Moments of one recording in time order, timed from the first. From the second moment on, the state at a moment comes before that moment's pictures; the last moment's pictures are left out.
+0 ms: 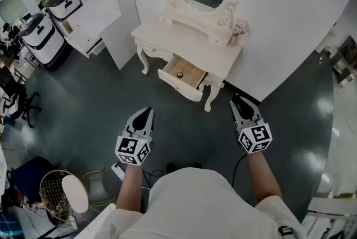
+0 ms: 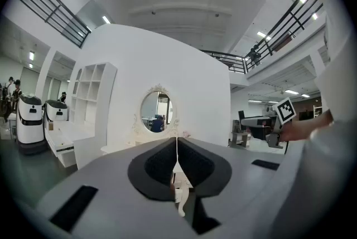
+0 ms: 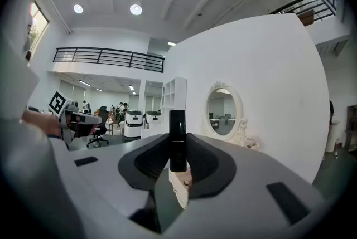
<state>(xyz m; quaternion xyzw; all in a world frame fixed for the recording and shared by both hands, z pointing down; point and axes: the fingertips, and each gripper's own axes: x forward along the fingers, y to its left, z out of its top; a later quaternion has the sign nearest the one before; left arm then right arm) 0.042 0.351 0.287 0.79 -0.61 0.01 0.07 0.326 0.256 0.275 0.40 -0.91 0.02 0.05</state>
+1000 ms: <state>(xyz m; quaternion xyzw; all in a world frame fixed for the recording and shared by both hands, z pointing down) 0.009 0.355 0.299 0.80 -0.60 0.01 0.08 0.291 0.268 0.282 0.41 -0.91 0.03 0.06</state>
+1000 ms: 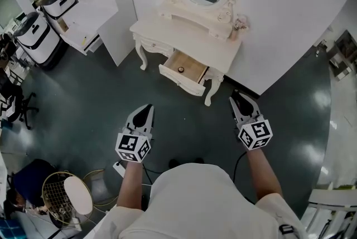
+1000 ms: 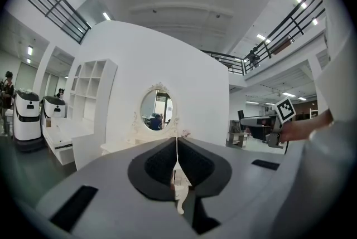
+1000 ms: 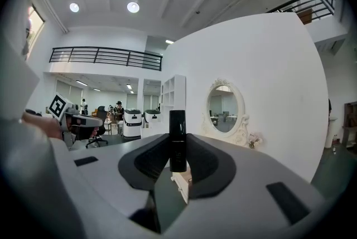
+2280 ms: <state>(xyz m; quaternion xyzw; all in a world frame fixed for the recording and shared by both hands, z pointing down) -0.041 0.302 0.325 0.81 -0.58 0.02 0.10 0.238 0.228 0.309 0.43 -0.90 0.05 0.07</state>
